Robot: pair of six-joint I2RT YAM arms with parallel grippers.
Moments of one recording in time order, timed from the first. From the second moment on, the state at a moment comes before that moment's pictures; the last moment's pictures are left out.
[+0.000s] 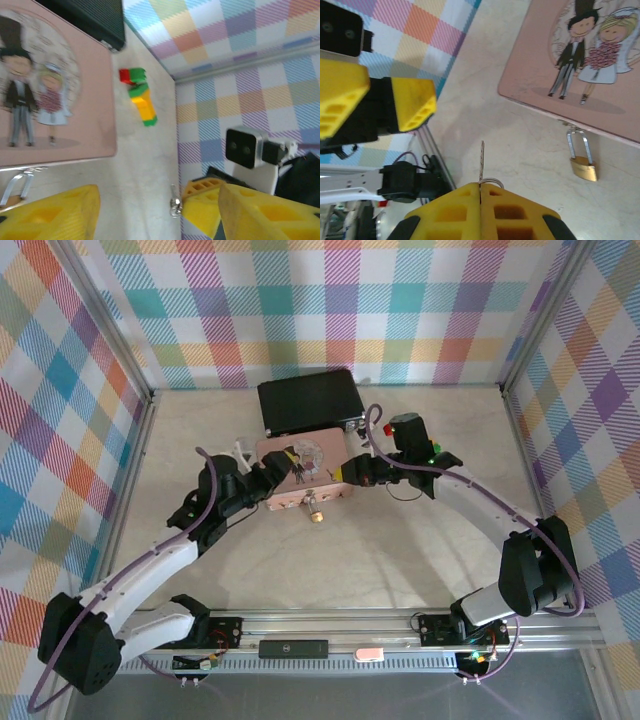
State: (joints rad) left arm -0.54 1.07 0.72 0.08 0.21 -1.16; right arm 0.47 1.46 1.08 -0.29 -0.86 0.46
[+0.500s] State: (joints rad) left arm -0.63 1.25 0.77 0.26 0.20 -1.20; right arm 0.46 1.46 0.89 0.06 -0.95 0.74
